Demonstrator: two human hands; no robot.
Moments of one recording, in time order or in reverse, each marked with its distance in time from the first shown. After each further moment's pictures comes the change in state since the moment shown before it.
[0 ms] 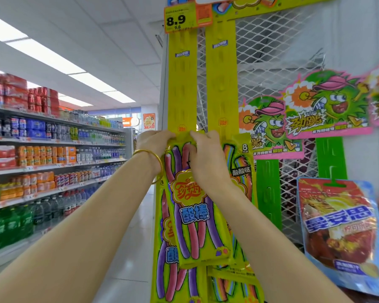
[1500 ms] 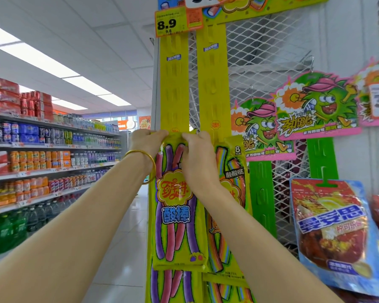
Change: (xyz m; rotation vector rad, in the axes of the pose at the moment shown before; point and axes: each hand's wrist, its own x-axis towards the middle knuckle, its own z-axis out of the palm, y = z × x) left_hand 0.006 0.004 -0.001 0.149 0.023 0.122; right_hand 0.002 -0.007 -0.001 0.029 0.036 0.003
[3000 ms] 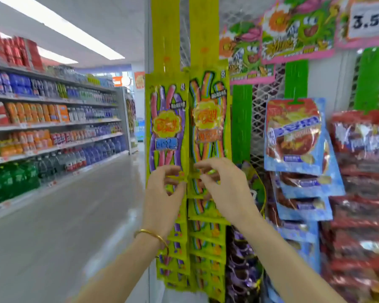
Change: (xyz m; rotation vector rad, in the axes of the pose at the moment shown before) left_hand -0.246 -0.134 -0.028 0.160 -0.132 0.219; right_hand -0.208 0.056 -0.049 0.235 -0.242 0.124
